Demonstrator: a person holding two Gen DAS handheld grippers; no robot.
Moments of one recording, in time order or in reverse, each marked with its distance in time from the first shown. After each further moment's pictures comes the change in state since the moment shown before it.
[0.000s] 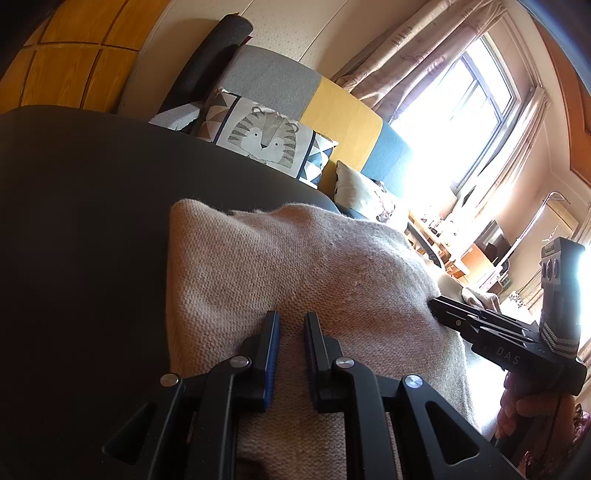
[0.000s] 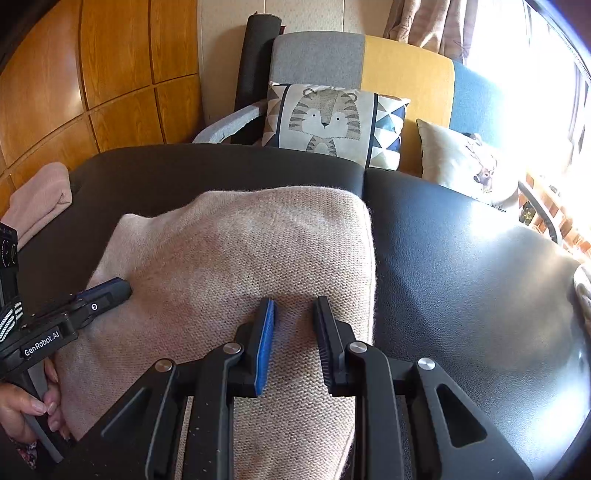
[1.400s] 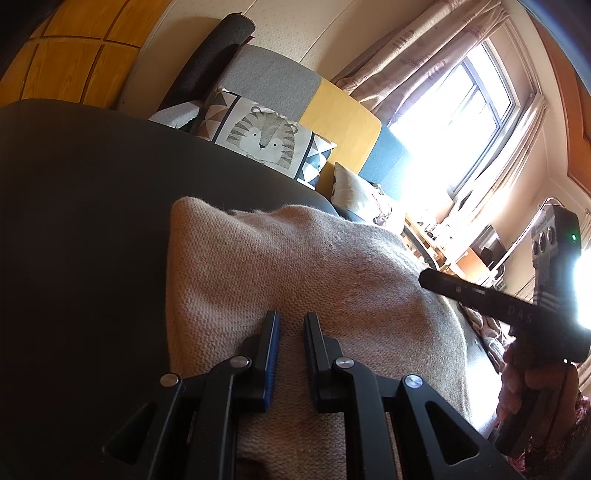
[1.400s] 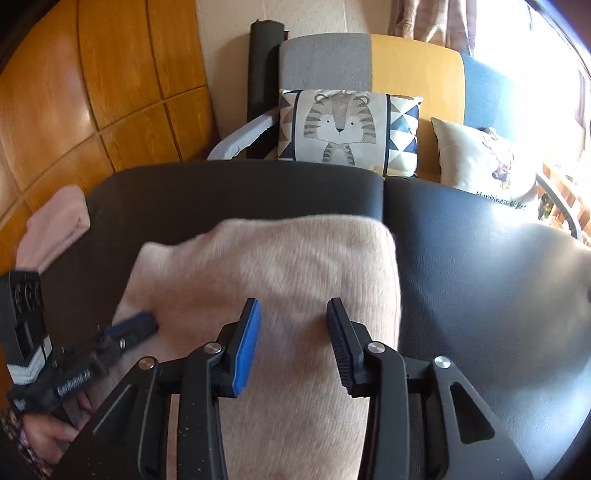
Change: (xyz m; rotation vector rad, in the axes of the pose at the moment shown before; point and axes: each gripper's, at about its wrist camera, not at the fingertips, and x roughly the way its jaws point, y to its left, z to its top) left arm -0.001 0.000 0.001 -0.017 -0.003 -0.018; right arm -0.011 -0.004 0.025 -0.002 -0.005 0.098
